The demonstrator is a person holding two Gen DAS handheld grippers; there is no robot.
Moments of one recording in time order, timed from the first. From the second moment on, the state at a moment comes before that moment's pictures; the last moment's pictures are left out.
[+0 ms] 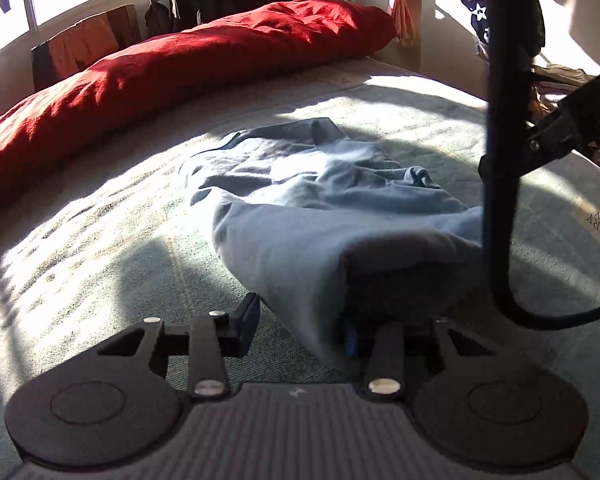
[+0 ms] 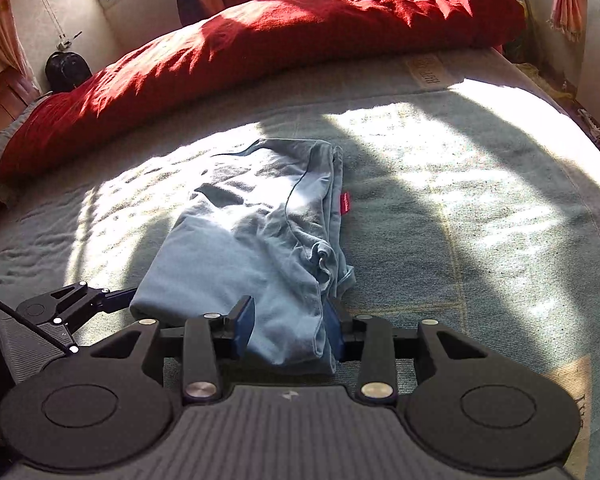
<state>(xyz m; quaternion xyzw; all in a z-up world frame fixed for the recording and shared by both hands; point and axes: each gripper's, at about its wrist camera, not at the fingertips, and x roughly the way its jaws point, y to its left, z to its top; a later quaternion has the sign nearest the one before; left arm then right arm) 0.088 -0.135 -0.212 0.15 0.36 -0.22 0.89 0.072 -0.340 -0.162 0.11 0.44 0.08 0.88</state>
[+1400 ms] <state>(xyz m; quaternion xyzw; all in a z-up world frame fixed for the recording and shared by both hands) 0.039 -0.128 -0.253 0.63 0.06 -0.45 0.63 0.069 -0.354 -0.205 0.17 0.50 0.13 0.84</state>
